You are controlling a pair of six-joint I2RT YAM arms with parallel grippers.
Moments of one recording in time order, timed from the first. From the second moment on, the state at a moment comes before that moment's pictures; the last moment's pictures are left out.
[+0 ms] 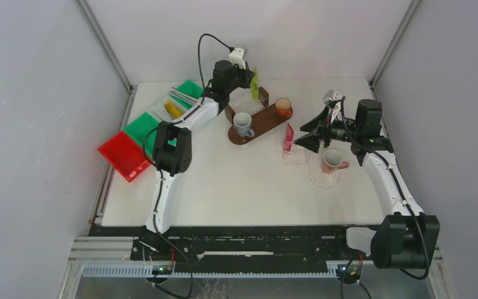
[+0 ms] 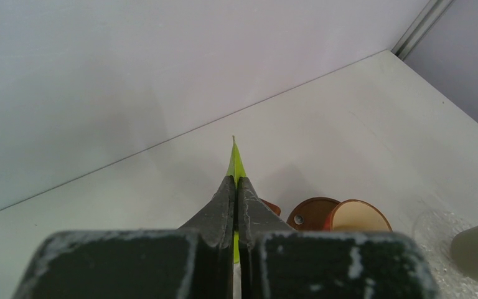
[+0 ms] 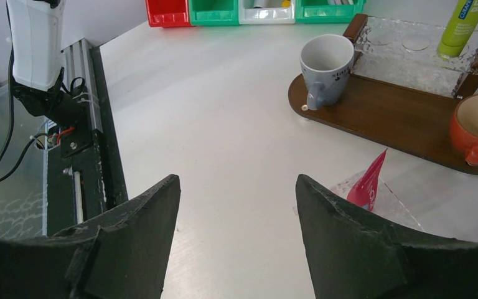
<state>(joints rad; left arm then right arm) -0.42 2.39 2.08 0.22 0.20 -0.16 -0.04 1.21 0.96 -0.23 -1.19 -0.18</state>
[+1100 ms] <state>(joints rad) -0.43 2.43 2.10 0.20 0.16 -0.13 -0.04 1.20 0.96 -0.23 -1.19 -0.18</state>
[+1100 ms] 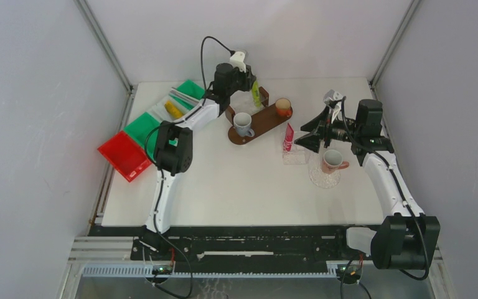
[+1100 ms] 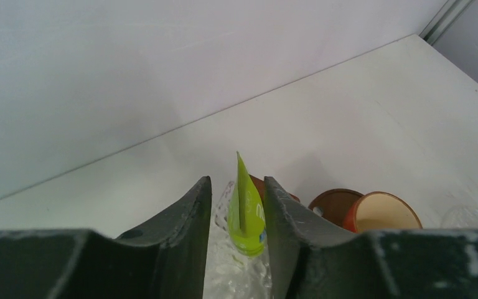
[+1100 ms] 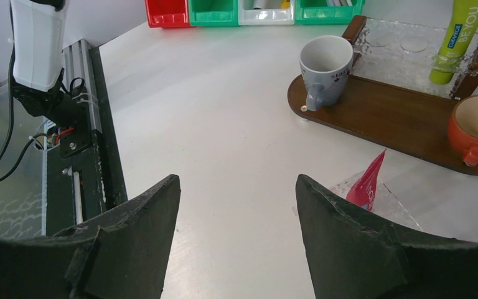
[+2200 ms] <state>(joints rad) -0.02 1.85 1.43 0.19 -0.09 -0.62 -0.02 1.20 0.96 -0.24 -1.19 -0.19</state>
